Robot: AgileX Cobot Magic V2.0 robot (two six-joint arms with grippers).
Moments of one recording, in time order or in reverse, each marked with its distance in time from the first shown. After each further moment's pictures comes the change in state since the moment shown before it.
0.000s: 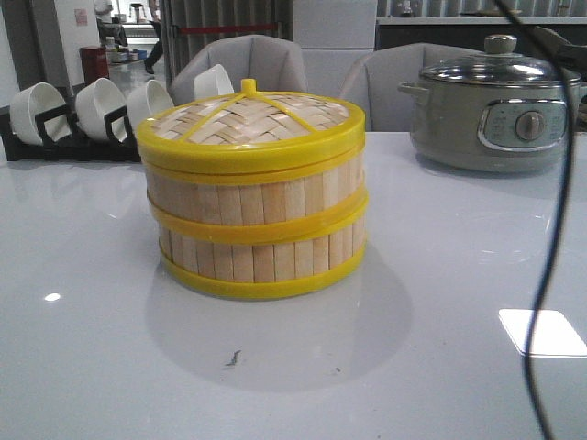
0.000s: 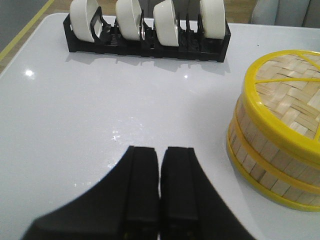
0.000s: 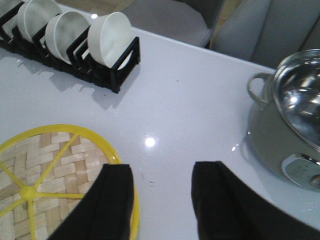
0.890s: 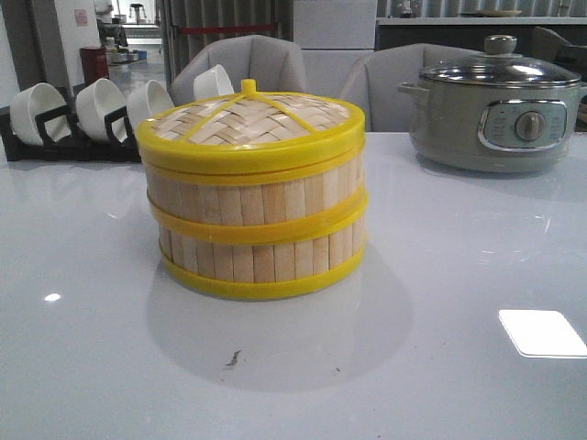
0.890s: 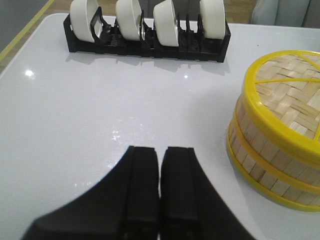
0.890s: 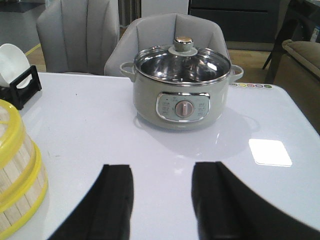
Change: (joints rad) left arm 0.000 0.000 0.000 0.000 0.000 -0.001; right arm -0.322 -0.999 1.255 0.000 -0.570 0.000
